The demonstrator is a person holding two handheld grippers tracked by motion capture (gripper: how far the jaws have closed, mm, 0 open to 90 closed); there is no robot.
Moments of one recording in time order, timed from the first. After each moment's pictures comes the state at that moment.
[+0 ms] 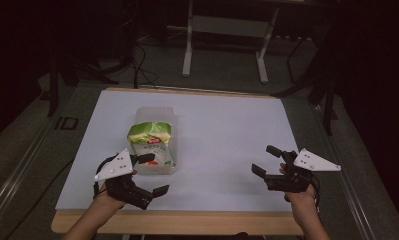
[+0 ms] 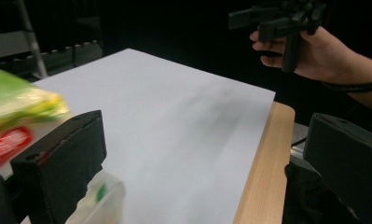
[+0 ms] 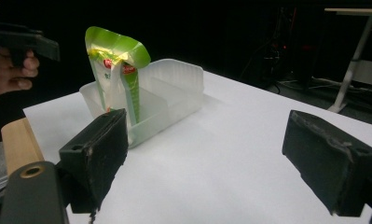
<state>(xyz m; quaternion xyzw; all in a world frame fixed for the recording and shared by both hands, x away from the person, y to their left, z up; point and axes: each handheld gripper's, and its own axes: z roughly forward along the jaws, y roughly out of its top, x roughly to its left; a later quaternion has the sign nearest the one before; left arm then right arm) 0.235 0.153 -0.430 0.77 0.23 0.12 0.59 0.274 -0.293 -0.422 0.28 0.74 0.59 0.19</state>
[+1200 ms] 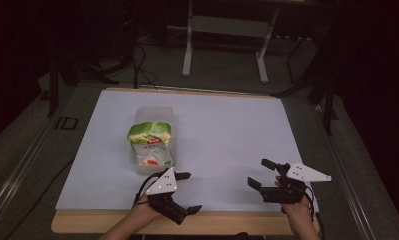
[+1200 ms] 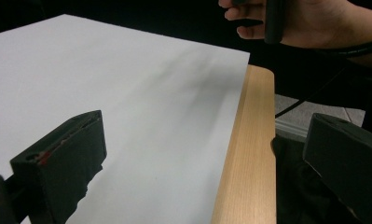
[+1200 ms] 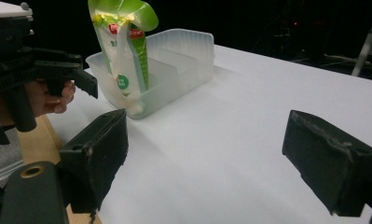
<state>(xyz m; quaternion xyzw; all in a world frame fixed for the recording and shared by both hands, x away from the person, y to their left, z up) 0.241 0.077 -0.496 0.80 0.17 0.07 0.57 0.261 -0.293 -0.458 0.29 0.75 0.57 0.16</state>
